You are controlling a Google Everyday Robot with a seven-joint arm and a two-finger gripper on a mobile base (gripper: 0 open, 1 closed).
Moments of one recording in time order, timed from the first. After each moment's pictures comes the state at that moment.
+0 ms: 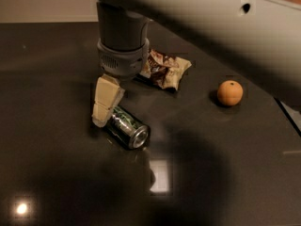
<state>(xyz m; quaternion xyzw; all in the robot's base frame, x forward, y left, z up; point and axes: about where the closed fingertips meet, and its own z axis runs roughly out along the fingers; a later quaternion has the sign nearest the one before) 0.478 0.053 0.901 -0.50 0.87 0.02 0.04</state>
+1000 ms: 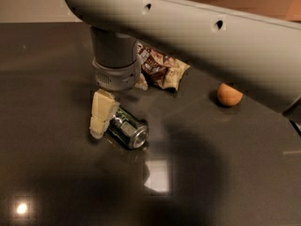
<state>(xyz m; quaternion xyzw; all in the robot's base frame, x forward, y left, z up) 0.474 0.063 0.866 -0.49 0.87 0.01 0.01</state>
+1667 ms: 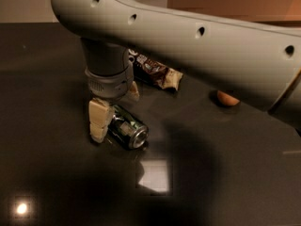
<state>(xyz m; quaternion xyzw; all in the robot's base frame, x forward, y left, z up) 0.468 0.076 0.851 -0.50 0.87 0.00 0.00</state>
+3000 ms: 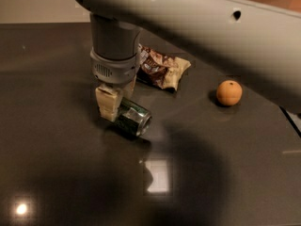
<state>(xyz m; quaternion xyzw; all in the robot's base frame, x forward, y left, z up) 0.472 0.075 0.889 -0.53 0.84 0.04 0.05</state>
